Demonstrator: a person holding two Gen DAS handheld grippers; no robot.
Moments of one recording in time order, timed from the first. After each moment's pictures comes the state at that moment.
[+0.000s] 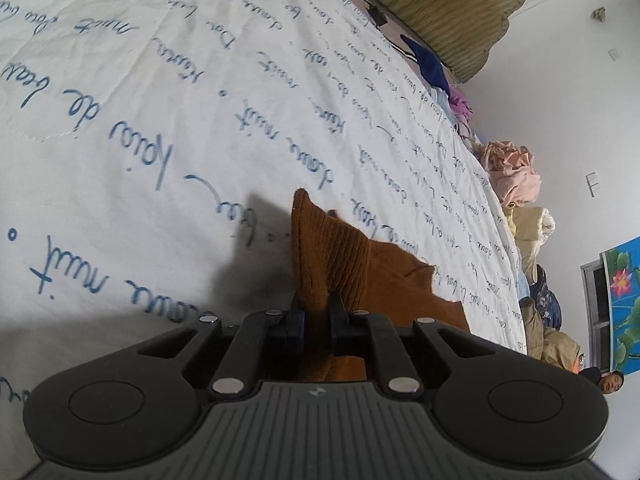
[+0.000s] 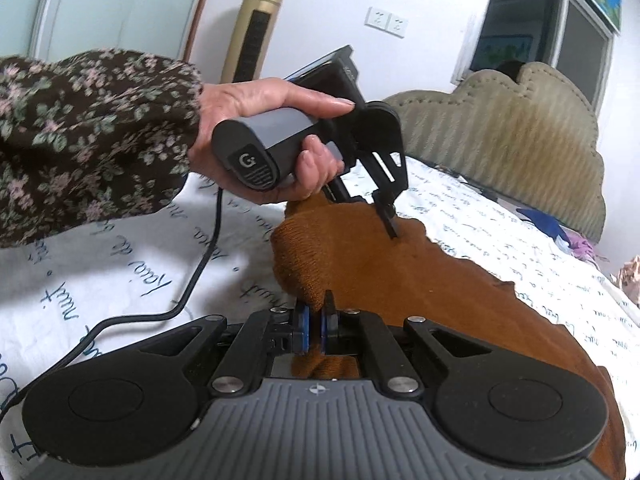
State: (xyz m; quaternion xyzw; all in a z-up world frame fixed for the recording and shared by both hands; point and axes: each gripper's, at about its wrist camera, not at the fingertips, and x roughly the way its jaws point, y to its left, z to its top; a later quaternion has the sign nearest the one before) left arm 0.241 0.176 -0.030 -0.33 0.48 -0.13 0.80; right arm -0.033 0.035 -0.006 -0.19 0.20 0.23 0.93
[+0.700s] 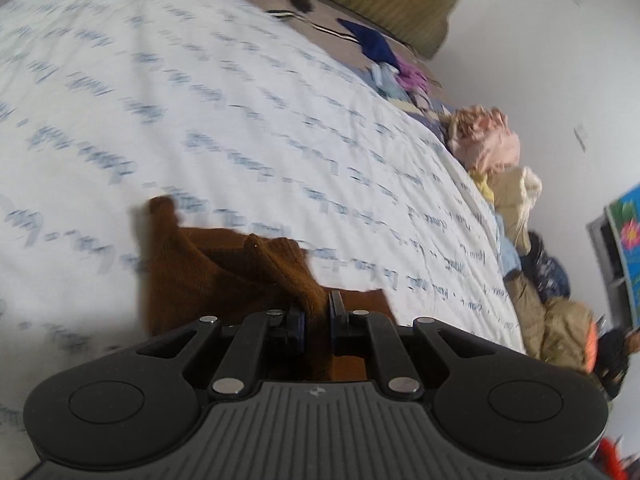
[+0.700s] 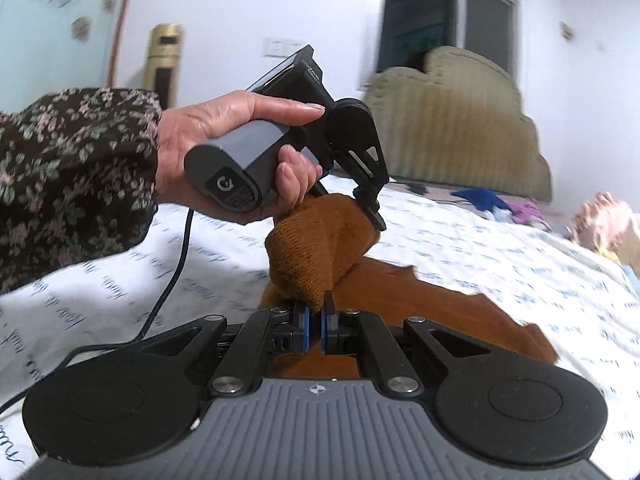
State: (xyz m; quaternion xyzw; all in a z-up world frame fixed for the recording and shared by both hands) left arm 0.258 0.014 0.025 -0.25 0.47 -0.15 0.83; right arm -0.029 -0.076 0.015 -0.08 0.17 0.15 0.97
